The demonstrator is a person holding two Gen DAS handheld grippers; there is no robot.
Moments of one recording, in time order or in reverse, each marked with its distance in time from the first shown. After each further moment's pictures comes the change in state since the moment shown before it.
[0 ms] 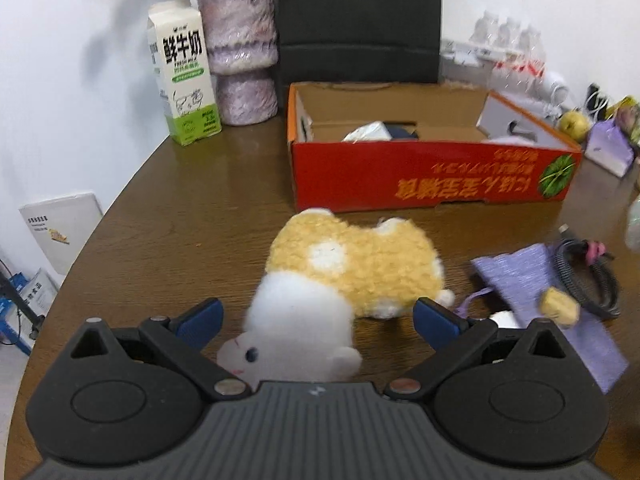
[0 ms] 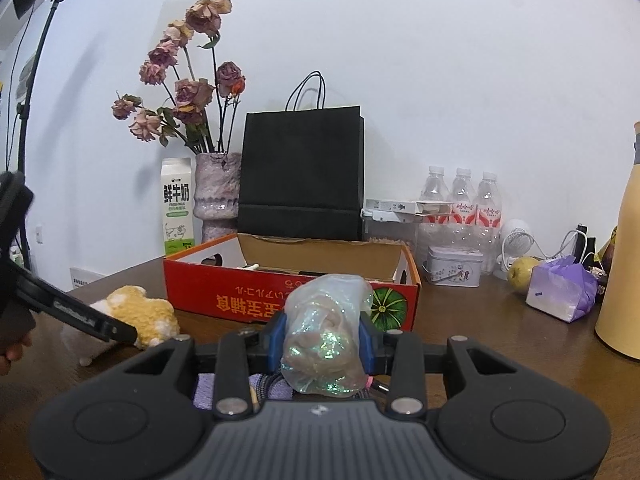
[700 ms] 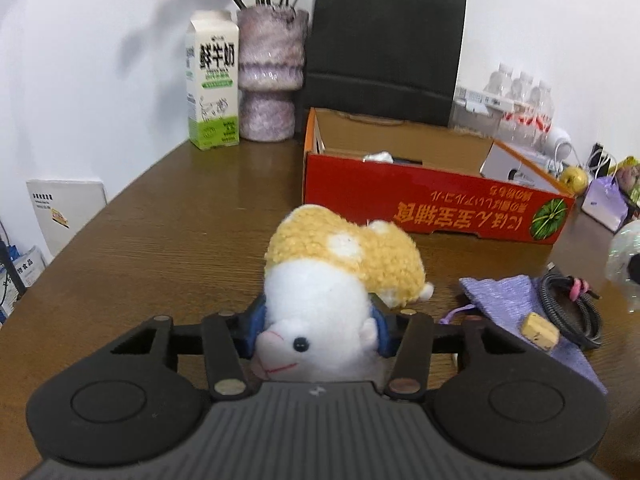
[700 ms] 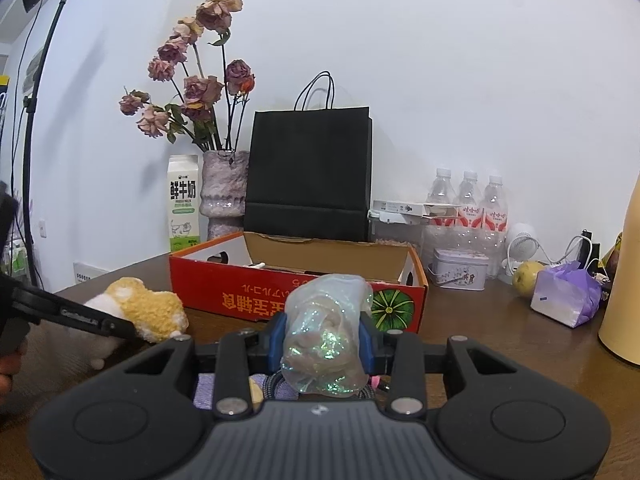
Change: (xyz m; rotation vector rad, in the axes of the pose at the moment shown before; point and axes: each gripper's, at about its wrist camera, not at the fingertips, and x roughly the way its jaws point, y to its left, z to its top) left arm -0.026 0.003 -0.028 -0.152 -0.147 -0.013; right arm 0.000 0.008 -0.001 -0.026 -0.006 0.012
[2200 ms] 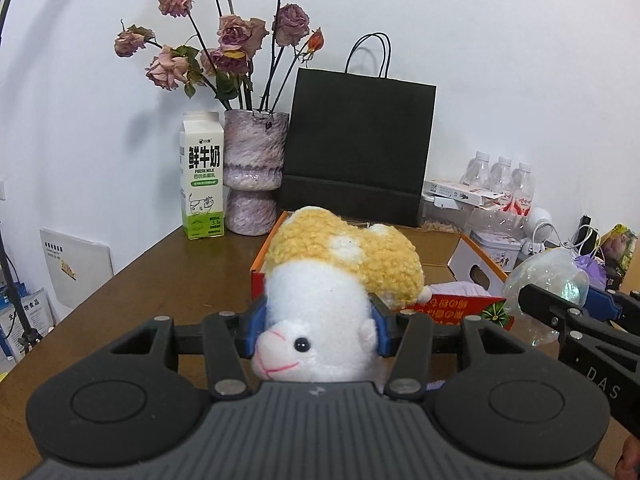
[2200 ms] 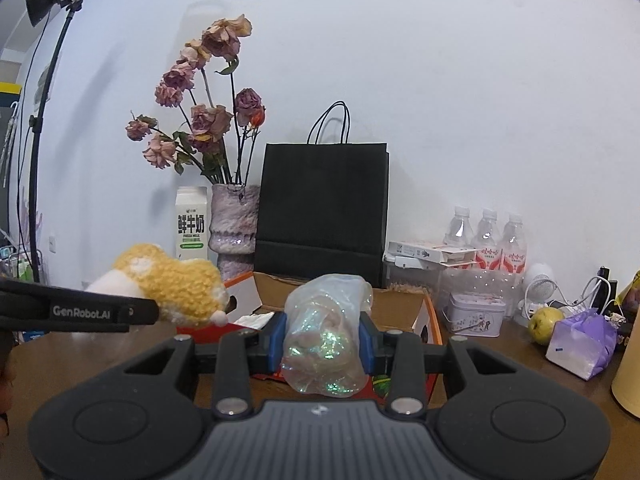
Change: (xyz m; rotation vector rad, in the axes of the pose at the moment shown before) left arm -0.048 -0.071 0.045 -0.038 -0.212 0.037; right arm 0.025 0.000 0.053 -0.022 -0.051 0.038
